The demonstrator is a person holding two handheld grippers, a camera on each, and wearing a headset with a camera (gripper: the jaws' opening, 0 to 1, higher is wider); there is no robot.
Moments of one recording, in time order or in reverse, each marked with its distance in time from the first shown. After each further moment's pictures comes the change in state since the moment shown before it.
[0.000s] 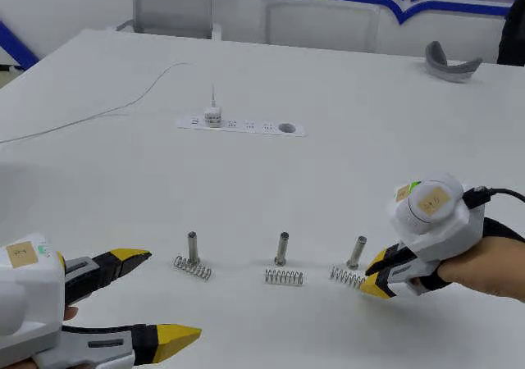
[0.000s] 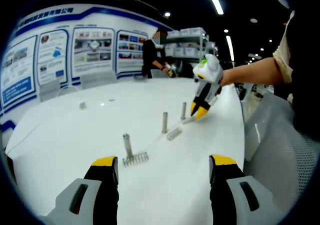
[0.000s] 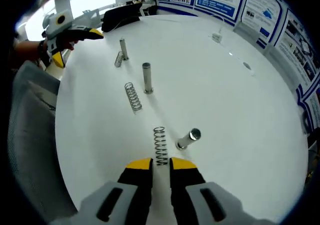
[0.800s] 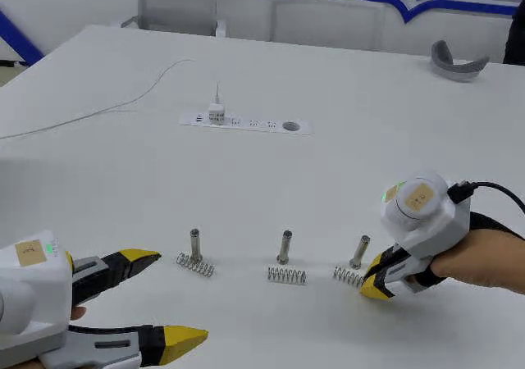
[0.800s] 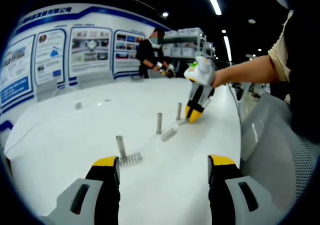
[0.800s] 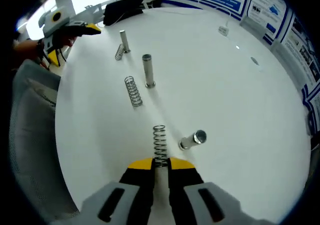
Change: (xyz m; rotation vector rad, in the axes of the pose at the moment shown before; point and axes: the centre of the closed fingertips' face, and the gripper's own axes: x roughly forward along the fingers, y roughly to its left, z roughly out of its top) left arm 0.003 -0.011 0.002 0.000 -0.001 -0.029; right arm 0.009 0.002 -0.005 -0.004 0.061 0.047
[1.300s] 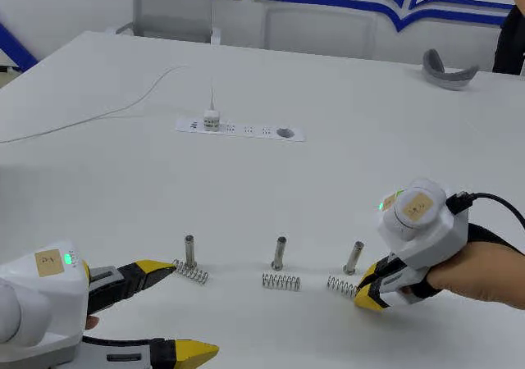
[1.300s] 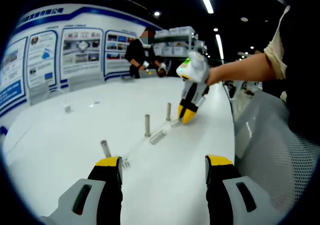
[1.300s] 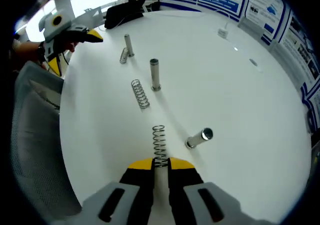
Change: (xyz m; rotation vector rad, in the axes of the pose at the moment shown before) left arm 0.014 -0.021 0.003 0.032 0.007 -0.069; right arm -0.009 0.012 0.002 0.014 -0.028 -0.002
